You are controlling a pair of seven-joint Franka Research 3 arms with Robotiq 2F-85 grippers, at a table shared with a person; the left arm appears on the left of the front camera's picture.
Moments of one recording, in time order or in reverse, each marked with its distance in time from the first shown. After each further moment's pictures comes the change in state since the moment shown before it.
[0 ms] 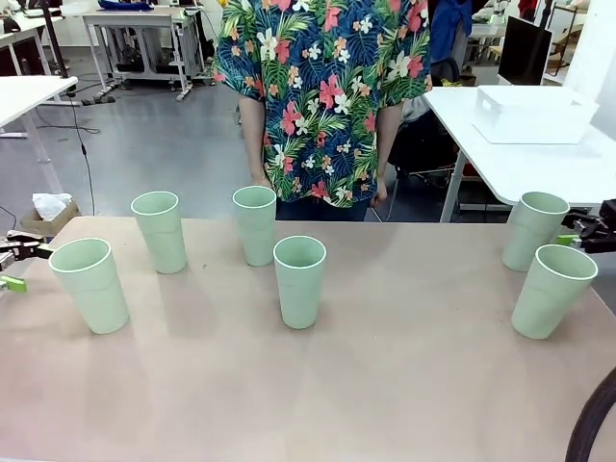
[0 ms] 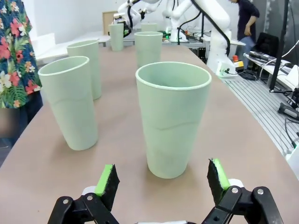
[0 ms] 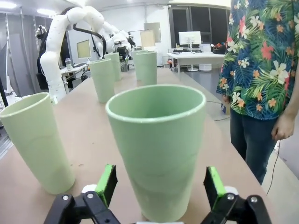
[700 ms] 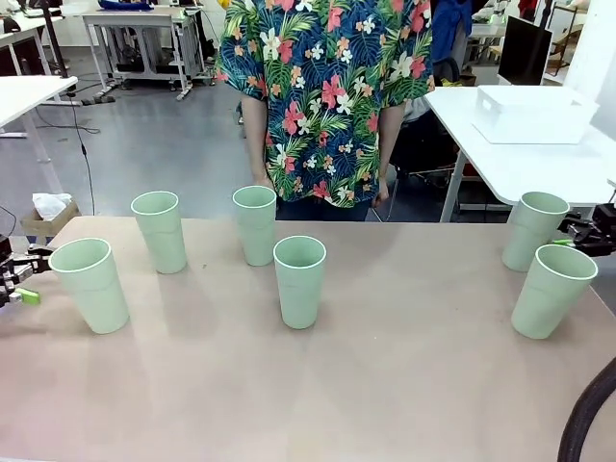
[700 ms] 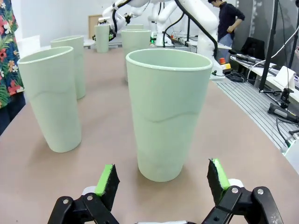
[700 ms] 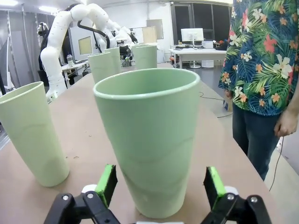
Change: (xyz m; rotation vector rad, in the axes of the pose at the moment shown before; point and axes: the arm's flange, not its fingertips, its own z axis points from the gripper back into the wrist) left arm -0.026 0.012 -0.025 -0.087 -0.033 0.018; right arm -0.013 -0.010 -0.003 0.008 0.010 0.000
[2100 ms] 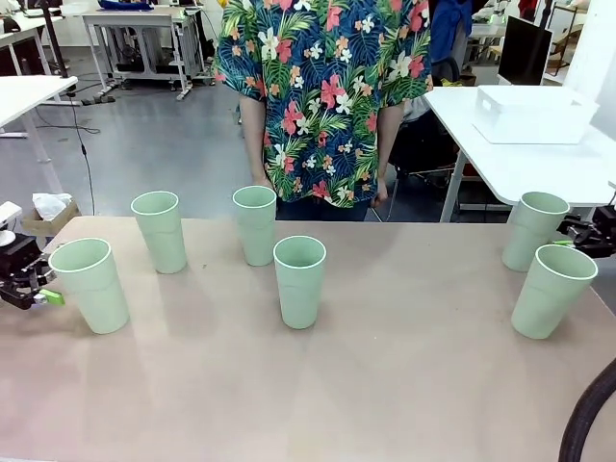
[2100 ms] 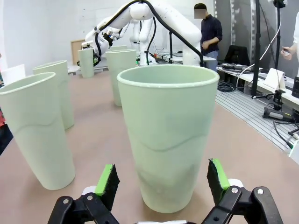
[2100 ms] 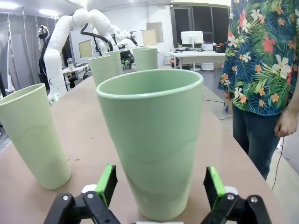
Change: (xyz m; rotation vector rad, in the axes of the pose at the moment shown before) left arm -0.007 0.023 -0.042 -0.095 -0.104 -0.088; right arm -0.003 0.003 -0.002 0.002 -0.020 -0.008
